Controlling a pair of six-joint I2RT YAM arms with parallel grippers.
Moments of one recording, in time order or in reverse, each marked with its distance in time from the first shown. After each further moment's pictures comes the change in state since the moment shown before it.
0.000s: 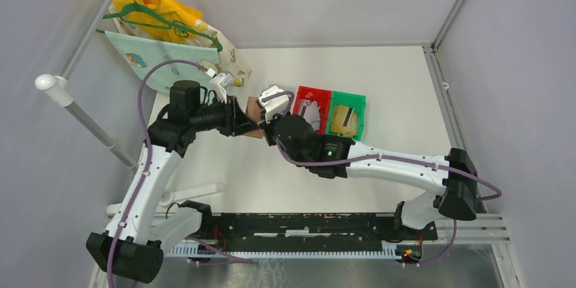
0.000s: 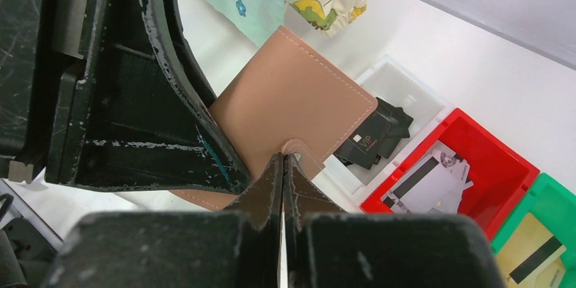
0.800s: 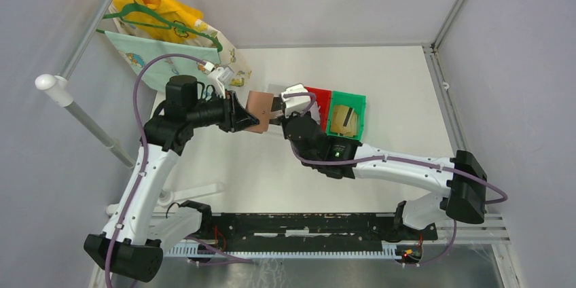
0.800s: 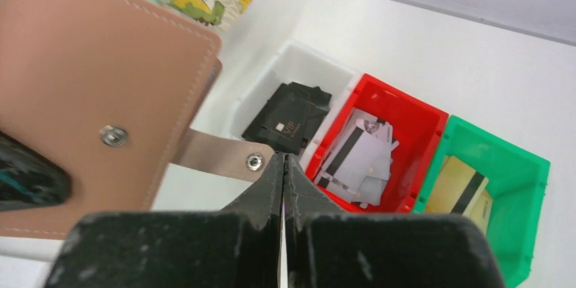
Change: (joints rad) left arm -0.006 0.011 0.072 -0.009 0.007 -0.002; right arm -0.033 -0.057 -0.124 0.068 0.230 0.059
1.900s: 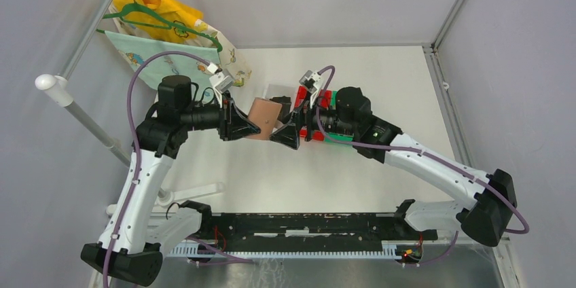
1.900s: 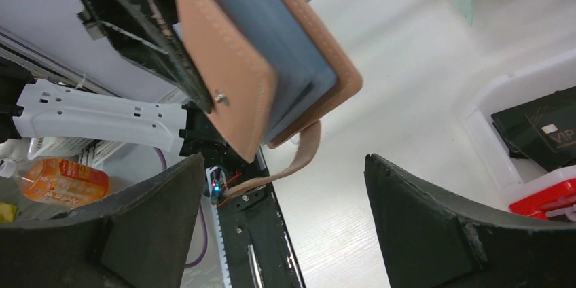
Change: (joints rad) left arm 0.000 -0.028 0.065 -0.064 0.233 0.215; right arm -0.353 -0.224 -0.130 0.020 -1.273 0.229
